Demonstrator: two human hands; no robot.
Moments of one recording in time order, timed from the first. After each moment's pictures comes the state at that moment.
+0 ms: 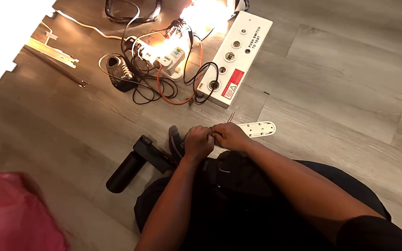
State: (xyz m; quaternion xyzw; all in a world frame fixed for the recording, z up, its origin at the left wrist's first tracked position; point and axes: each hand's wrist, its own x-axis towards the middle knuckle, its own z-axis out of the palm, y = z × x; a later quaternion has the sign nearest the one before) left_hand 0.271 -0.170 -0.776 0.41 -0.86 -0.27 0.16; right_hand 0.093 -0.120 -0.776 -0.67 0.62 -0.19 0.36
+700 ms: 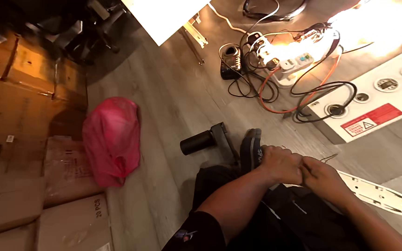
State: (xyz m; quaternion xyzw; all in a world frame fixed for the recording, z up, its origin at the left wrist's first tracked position) left_hand 0.267 -0.163 -0.753 0.43 -0.84 -0.32 -0.06; right_hand 0.108 -0.116 -0.772 -0.67 0.61 -0.15 0.40
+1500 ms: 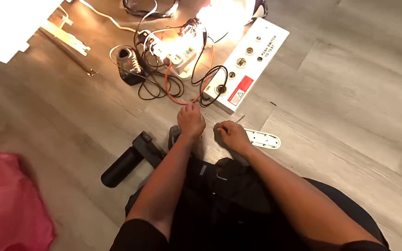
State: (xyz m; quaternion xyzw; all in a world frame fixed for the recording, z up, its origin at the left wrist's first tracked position) left_hand 0.242 -0.248 -0.770 0.54 -0.81 -0.21 0.01; right_hand 0.089 -0.134 -0.772 -0.53 0.73 -0.22 0.37
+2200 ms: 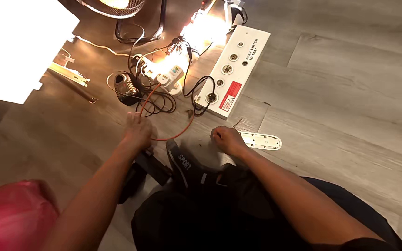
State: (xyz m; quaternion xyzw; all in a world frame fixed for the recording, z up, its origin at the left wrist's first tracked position) left_hand 0.356 -0.328 -0.689 0.40 -0.84 0.00 -0.37; right_hand 0.084 -0.143 -0.765 -0.54 0.71 -0.16 0.42
